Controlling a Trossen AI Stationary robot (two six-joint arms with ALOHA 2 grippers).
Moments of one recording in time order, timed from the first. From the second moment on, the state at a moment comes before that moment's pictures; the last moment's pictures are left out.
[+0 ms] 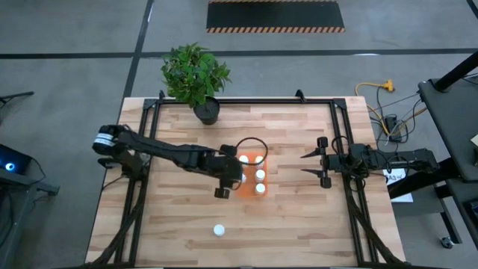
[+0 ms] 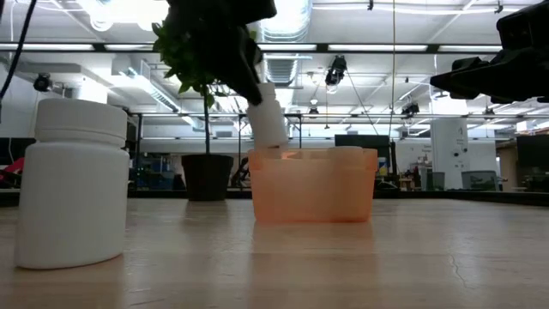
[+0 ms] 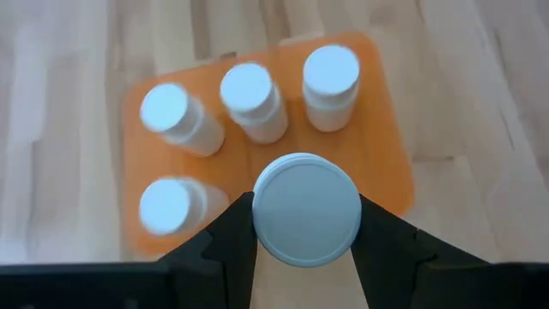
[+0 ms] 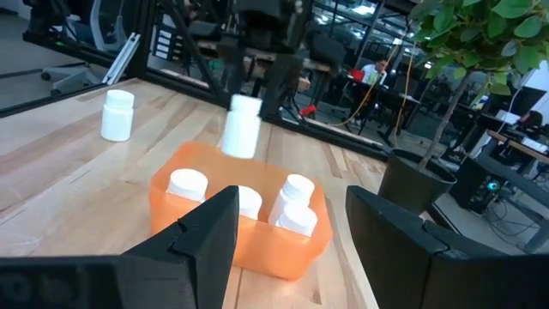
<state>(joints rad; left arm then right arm) -0.16 1.63 1.27 -0.54 -0.14 0.08 0.05 0.07 0.01 0.01 0.00 -0.29</state>
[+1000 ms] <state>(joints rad) -0.10 1.88 1.42 -0.62 -0.16 0.14 0.05 0.07 0.01 0.01 0.00 -0.29</state>
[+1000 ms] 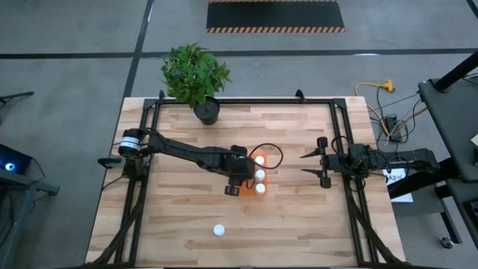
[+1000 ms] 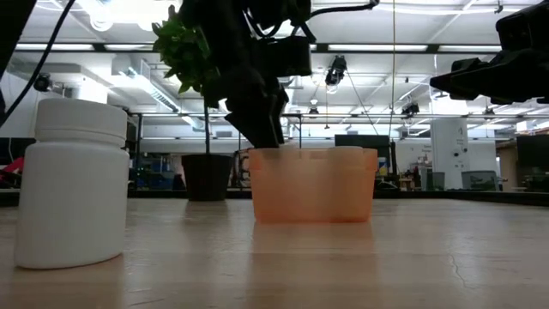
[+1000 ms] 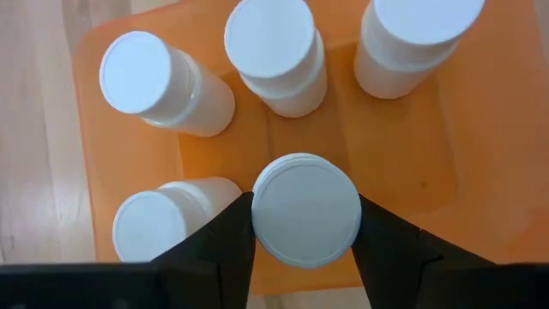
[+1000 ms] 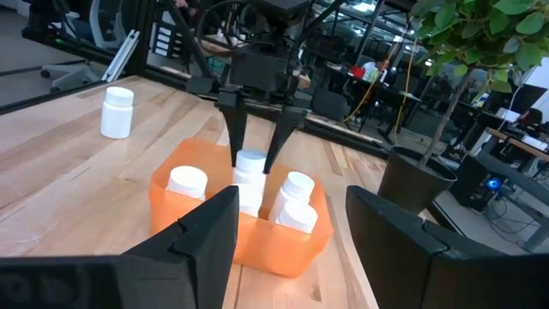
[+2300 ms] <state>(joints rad) -0.25 1.83 1.49 -0.70 0.07 0.09 0.05 0.07 0.01 0.01 0.00 -0.29</state>
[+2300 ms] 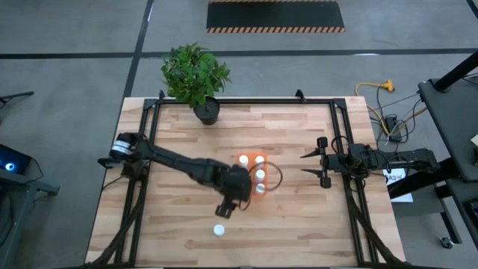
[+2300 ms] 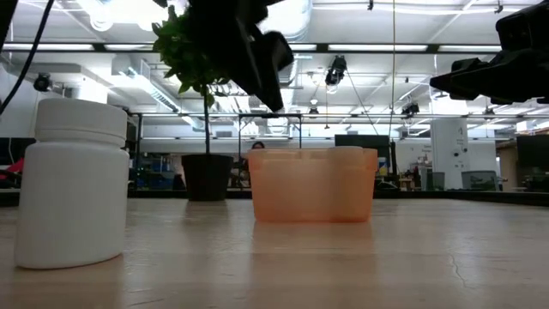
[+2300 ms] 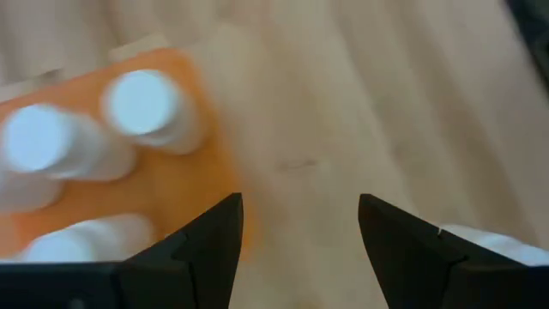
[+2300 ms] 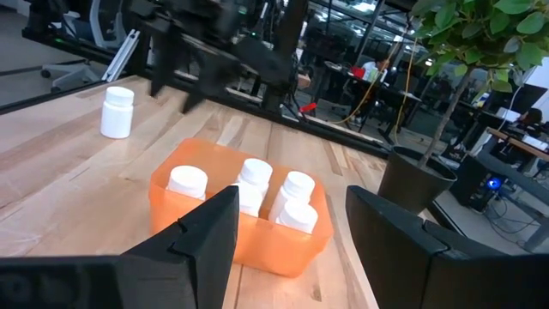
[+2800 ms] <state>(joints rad) -0.47 1.83 1.48 -0.71 0.05 -0.02 0.05 0.07 0.01 0.01 0.00 -0.29</state>
